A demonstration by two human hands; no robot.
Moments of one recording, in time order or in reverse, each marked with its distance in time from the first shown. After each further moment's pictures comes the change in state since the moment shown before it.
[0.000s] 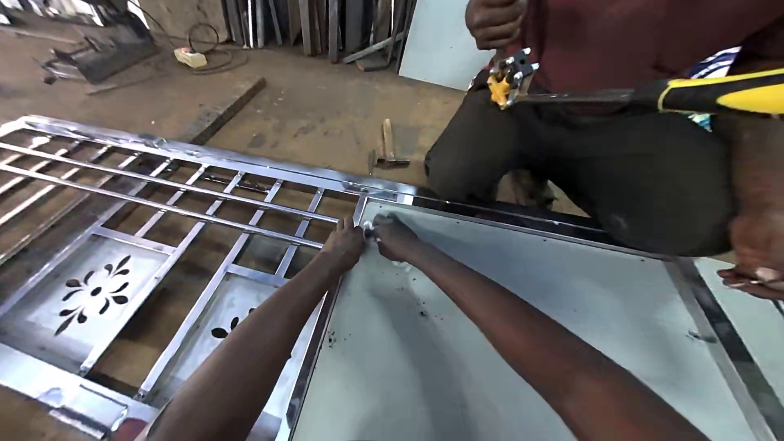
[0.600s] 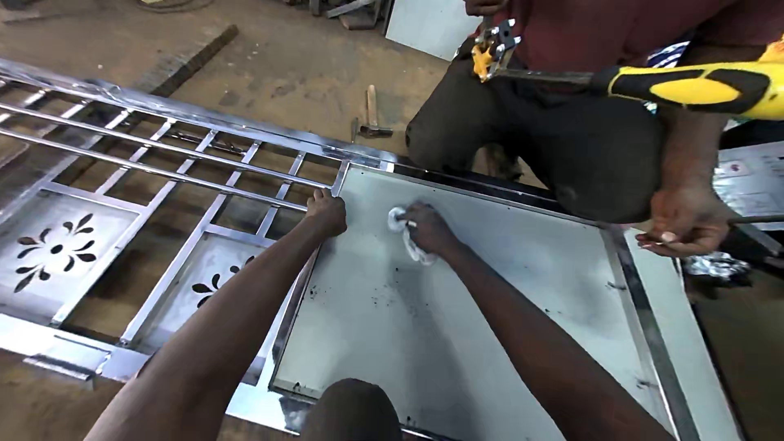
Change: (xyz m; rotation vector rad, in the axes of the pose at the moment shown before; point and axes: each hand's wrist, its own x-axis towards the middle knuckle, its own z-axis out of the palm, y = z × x) left_hand -0.017 0.019 -0.008 0.038 -0.106 -0.138; right_hand -0.126 0.026 -0.004 0.176 0.117 0.248
